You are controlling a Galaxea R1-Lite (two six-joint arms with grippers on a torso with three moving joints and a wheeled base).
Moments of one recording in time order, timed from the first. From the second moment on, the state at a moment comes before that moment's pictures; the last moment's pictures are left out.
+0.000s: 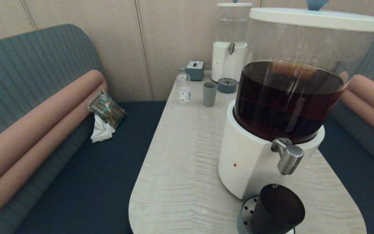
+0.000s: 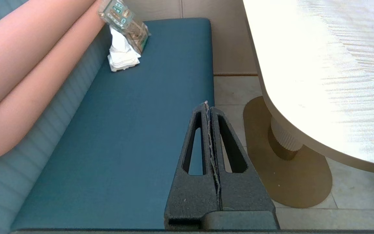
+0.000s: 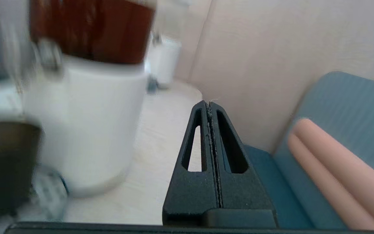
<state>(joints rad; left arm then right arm) -0.01 0.00 0.00 -0.01 0.00 0.03 -0.01 0.06 -0.09 -0.39 0.03 -0.25</state>
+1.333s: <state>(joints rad) -0.01 0.00 0.00 -0.01 0.00 0.03 -0.01 0.00 0.00 0.00 0.04 -0.12</state>
